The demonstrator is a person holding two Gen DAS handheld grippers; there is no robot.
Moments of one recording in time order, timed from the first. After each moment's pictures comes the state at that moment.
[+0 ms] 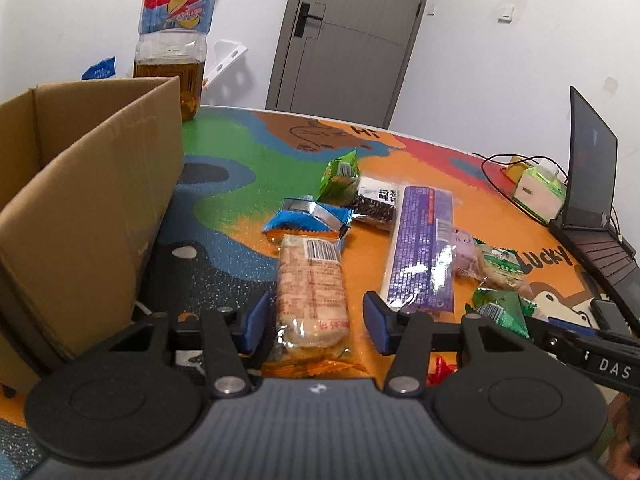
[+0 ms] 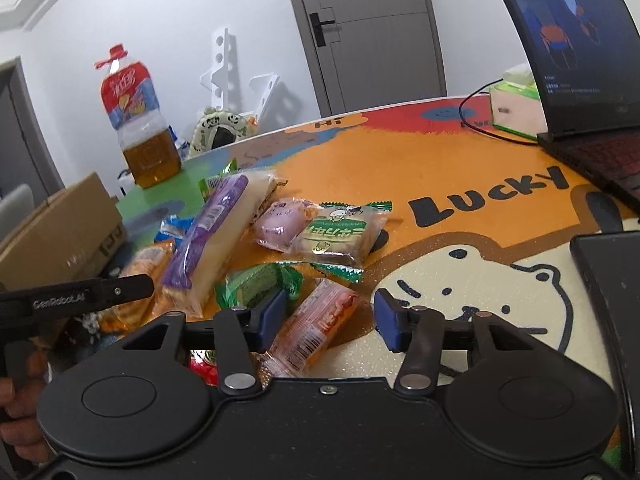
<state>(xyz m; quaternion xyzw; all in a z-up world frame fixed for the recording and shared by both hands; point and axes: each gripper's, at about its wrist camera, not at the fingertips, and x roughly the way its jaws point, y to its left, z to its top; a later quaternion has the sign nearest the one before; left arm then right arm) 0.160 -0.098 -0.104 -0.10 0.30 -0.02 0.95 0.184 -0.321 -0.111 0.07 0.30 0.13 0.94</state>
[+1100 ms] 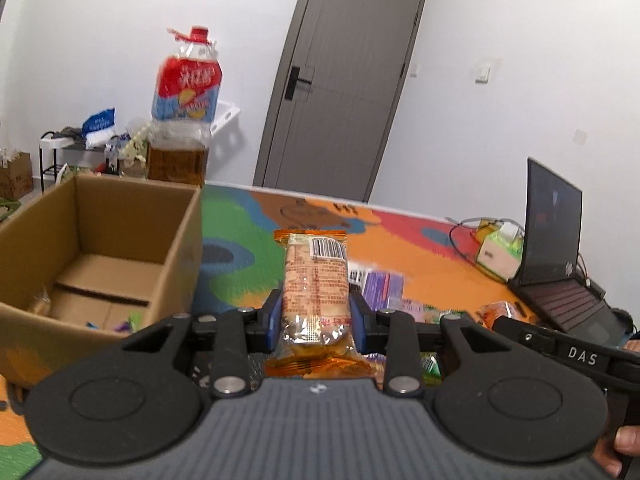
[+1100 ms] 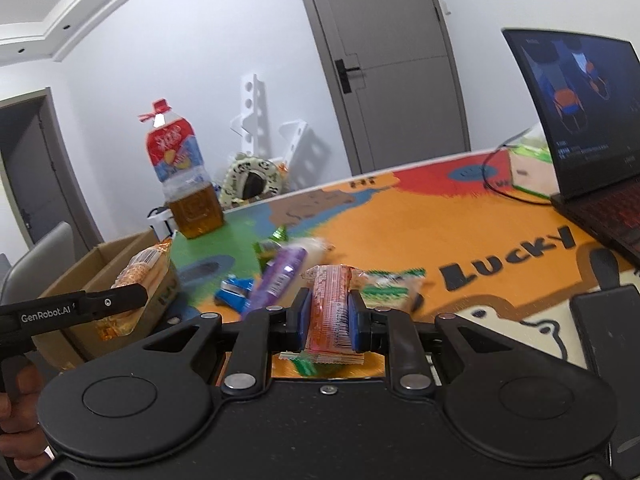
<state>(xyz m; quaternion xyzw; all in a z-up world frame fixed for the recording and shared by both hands) 0.102 -0.085 -0.033 -0.11 0.21 -0.03 0.97 0.156 -0.318 -0.057 0.10 0.22 0.17 0.95</state>
